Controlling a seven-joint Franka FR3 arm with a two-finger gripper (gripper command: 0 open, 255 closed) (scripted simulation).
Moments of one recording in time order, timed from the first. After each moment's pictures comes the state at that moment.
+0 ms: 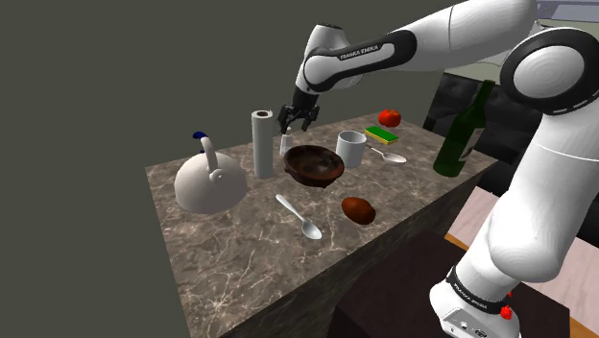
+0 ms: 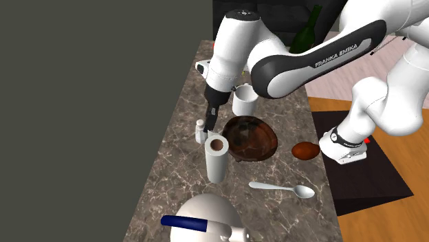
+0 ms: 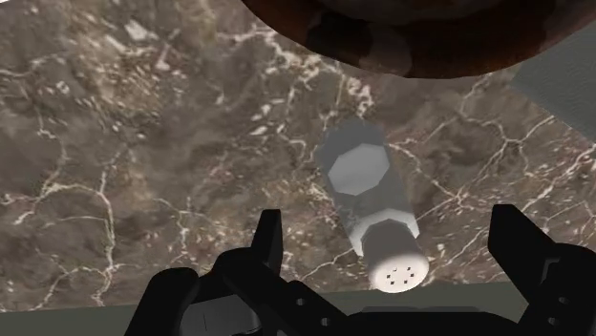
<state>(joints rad) 0.07 0.11 -0.02 -1.86 0.09 2.23 0.15</state>
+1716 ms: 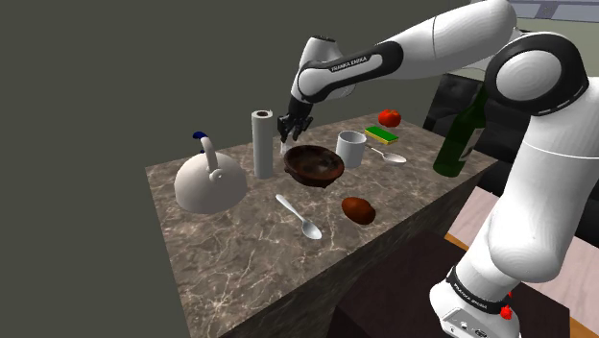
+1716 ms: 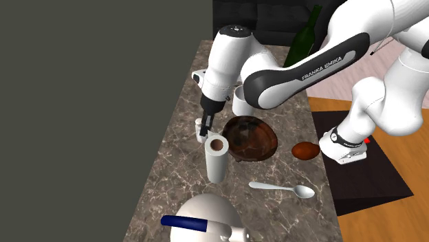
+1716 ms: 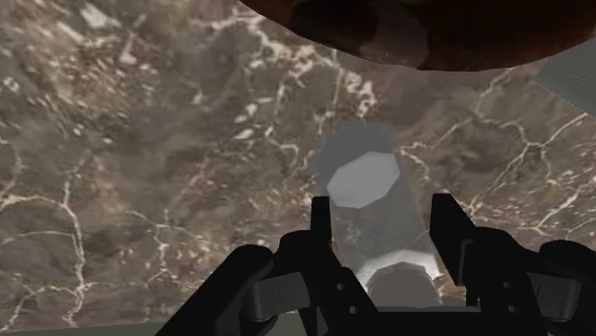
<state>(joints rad) 0.07 0.18 -0.02 -1.86 0.10 2.30 0.15</state>
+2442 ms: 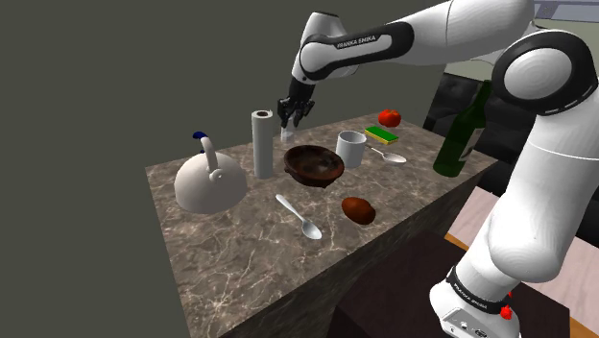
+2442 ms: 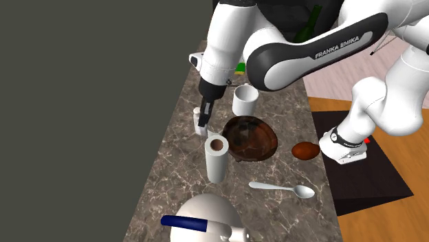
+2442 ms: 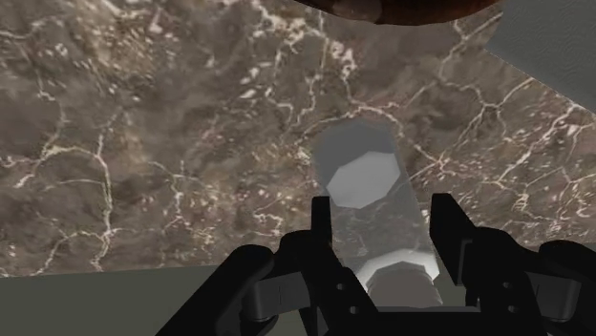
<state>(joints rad) 0.07 0.15 -0.02 -1.75 0.09 2.16 0.16</state>
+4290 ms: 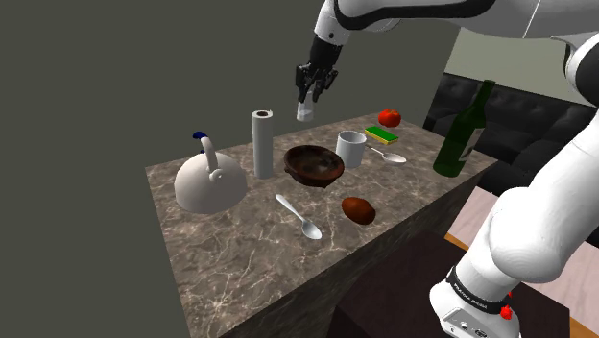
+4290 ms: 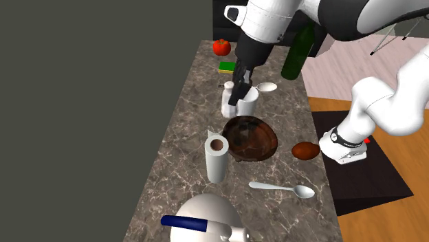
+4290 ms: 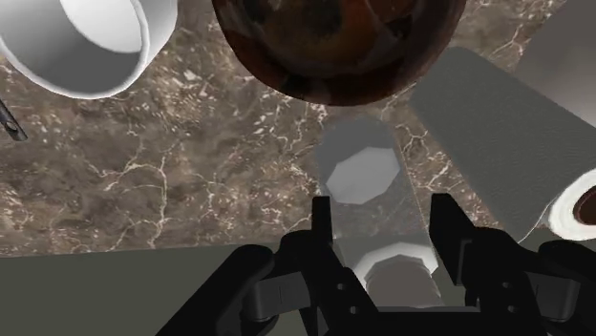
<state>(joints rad) 0.09 -0.14 0.00 -1.79 0.06 1.92 0.22</state>
